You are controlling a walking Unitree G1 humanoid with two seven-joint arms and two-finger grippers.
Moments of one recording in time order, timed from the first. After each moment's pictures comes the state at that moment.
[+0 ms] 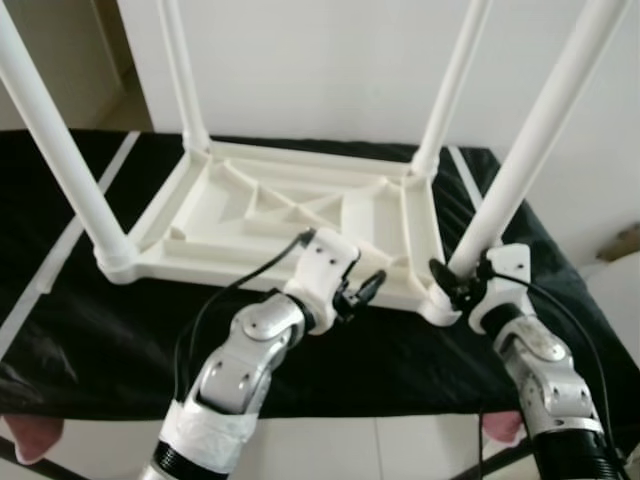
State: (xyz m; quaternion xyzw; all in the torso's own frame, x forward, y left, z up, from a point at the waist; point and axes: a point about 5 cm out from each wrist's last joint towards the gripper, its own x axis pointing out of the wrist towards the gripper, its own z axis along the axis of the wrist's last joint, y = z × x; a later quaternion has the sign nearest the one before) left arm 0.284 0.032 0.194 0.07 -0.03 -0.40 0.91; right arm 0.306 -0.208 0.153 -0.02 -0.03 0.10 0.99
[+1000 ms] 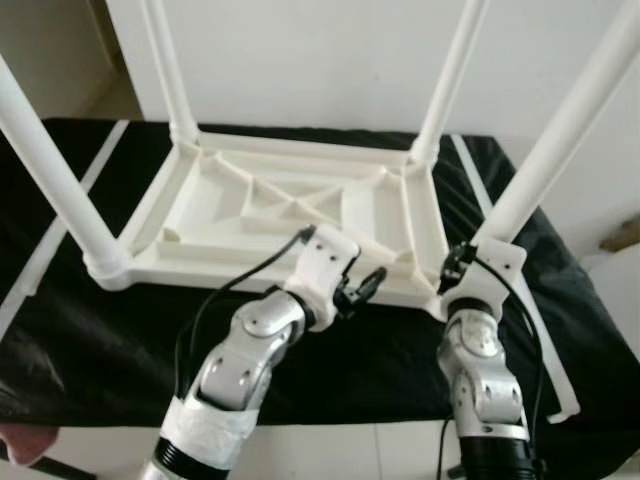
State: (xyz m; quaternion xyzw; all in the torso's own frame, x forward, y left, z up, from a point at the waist) left arm 0.284 0.032 0.193 0.06 -0.03 -0.40 0.91; right arm 0.296 -0.164 0.163 0.06 -0.03 -0.19 0.98
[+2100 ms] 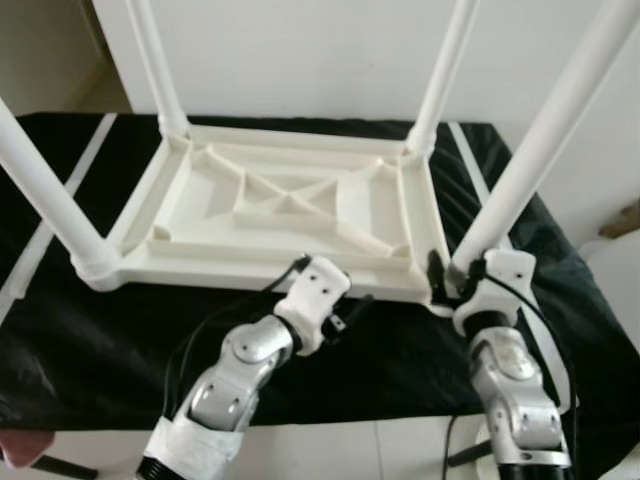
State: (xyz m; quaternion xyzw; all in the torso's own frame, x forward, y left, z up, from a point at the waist) left arm 0.275 0.042 0.159 0.14 -0.03 -0.43 0.89; right arm 0.279 -0.185 0.162 0.00 -0.08 0.00 1.00
